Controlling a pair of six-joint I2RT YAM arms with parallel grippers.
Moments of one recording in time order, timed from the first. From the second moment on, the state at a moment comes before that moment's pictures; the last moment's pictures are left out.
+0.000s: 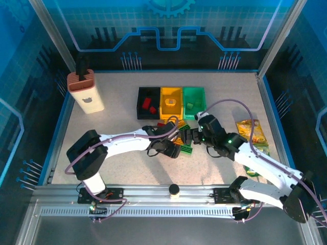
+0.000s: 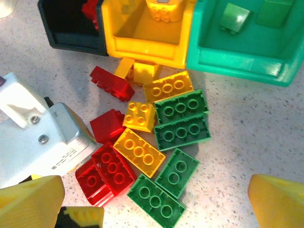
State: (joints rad) left arm -0.91 1.72 1.08 -0.57 0.00 -0.50; right arm 0.69 1.02 0.75 -0.49 0.13 0.46
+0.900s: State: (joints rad) left arm -0.98 1.84 1.19 -0.69 -0.16 -0.47; right arm 0.65 0.95 0.67 -0.49 0.15 0.49
